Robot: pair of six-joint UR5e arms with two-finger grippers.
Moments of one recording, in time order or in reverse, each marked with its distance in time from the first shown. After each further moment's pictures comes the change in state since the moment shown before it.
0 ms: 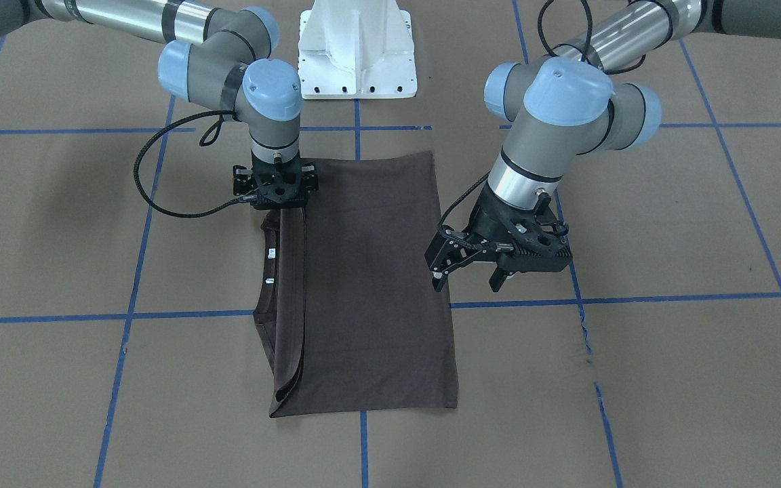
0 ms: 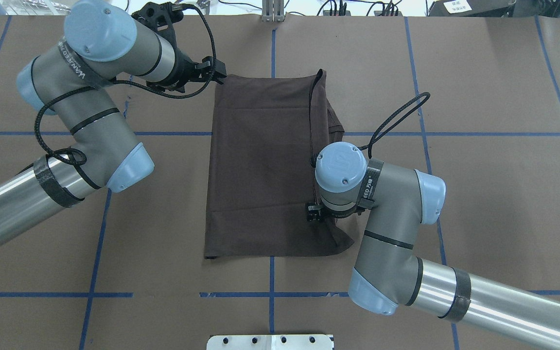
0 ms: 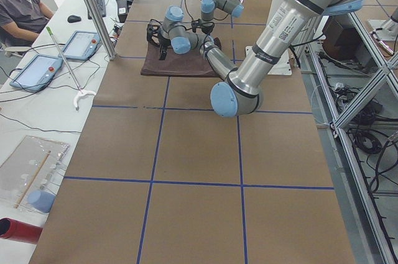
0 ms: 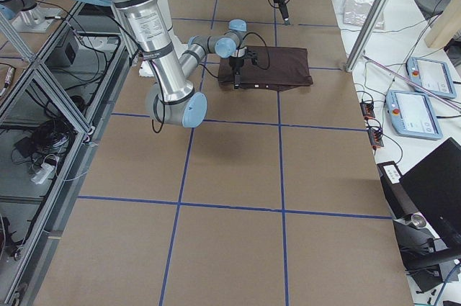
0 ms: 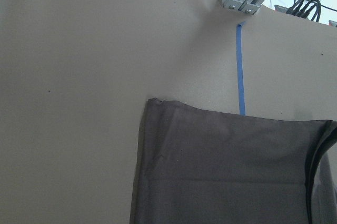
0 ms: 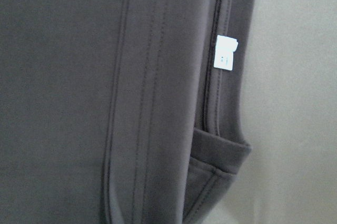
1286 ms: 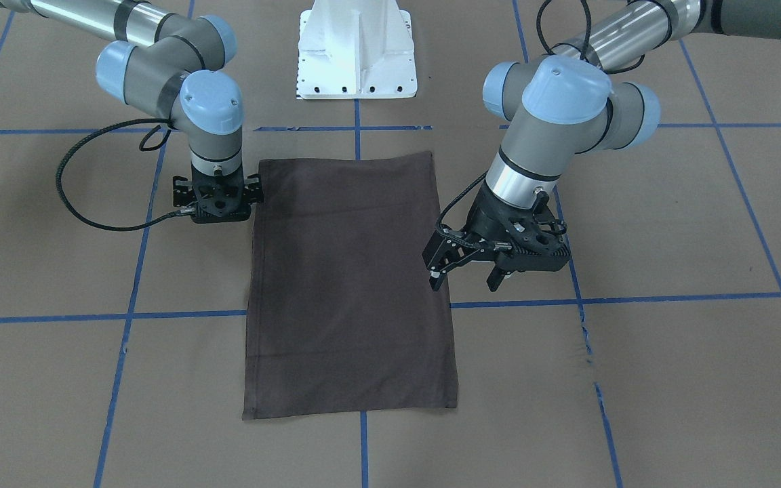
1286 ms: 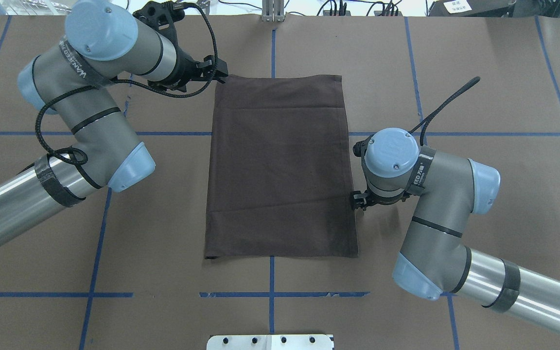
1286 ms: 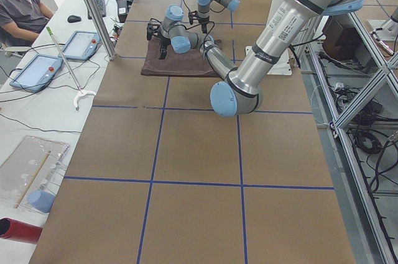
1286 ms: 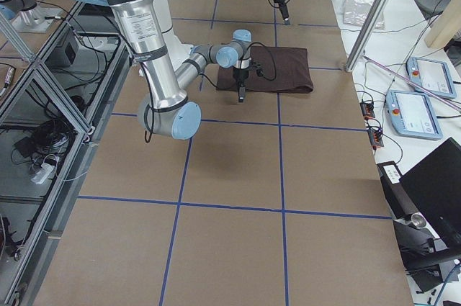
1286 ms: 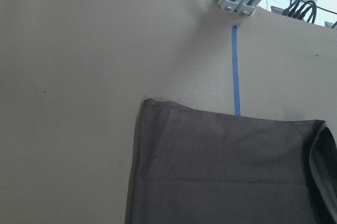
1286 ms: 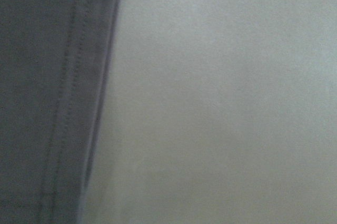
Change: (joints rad) left arm 0.001 -0.005 0.000 -0.001 0.000 -0.006; right arm 0.090 -0.152 0.095 -0.017 -0.004 -0.131
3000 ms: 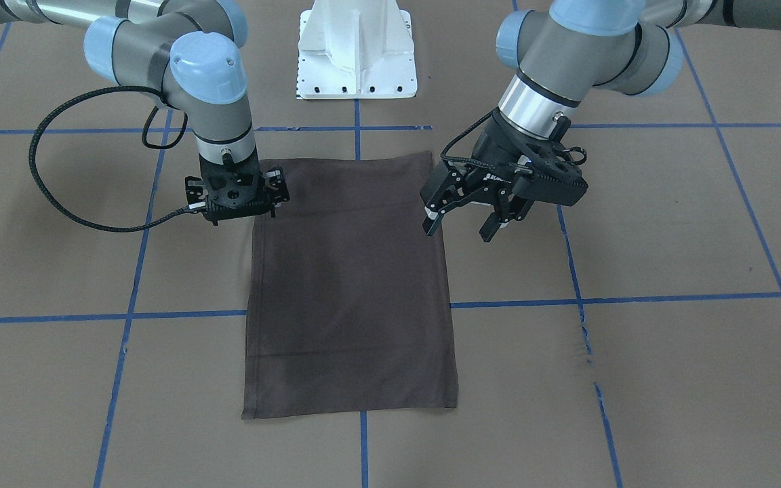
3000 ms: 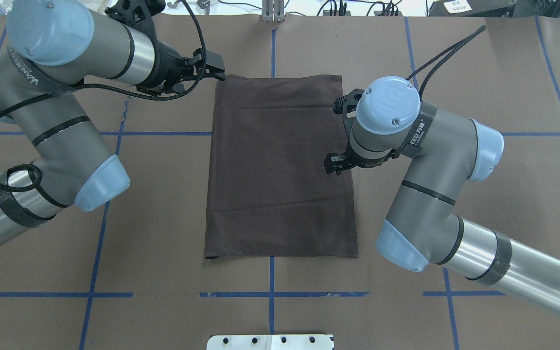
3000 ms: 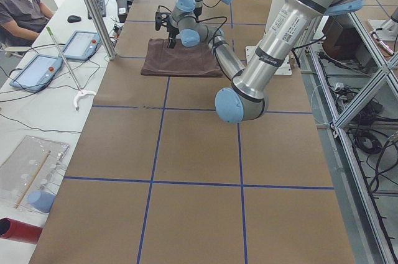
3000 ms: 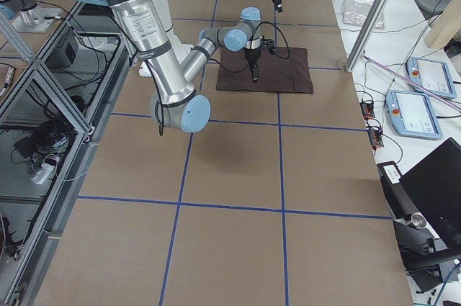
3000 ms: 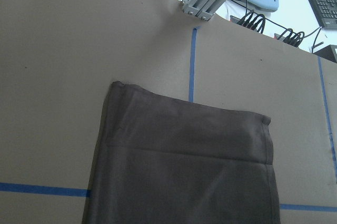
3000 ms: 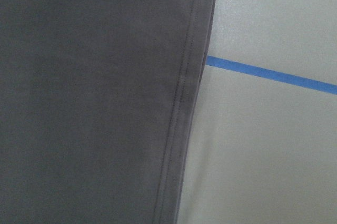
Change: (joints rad) left arm -0.002 0.074 -0.219 0.016 -0.030 -0.101; right arm 0.074 0.130 0.035 0.007 0.018 -0.028
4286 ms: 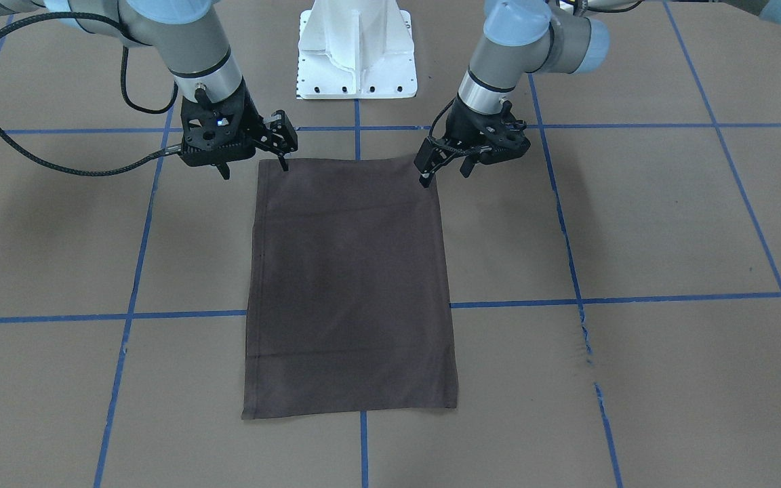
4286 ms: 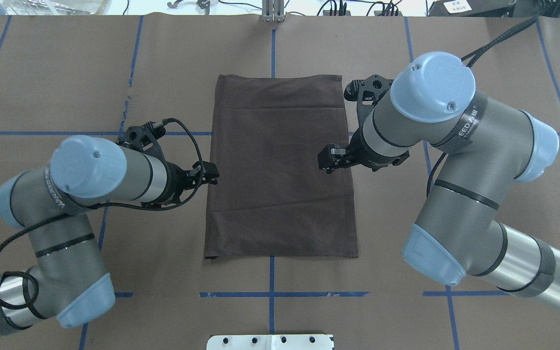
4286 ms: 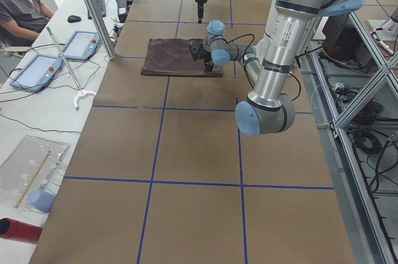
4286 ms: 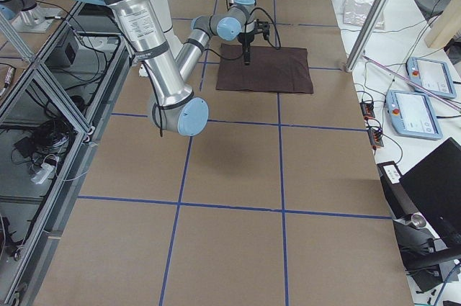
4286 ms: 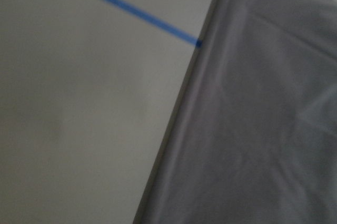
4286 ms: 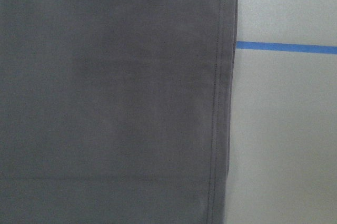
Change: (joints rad) left arm 0.368 0.217 -0.121 0.106 0.189 -0.407; right arm 0.027 -0.033 0.184 0.007 0.130 0.173
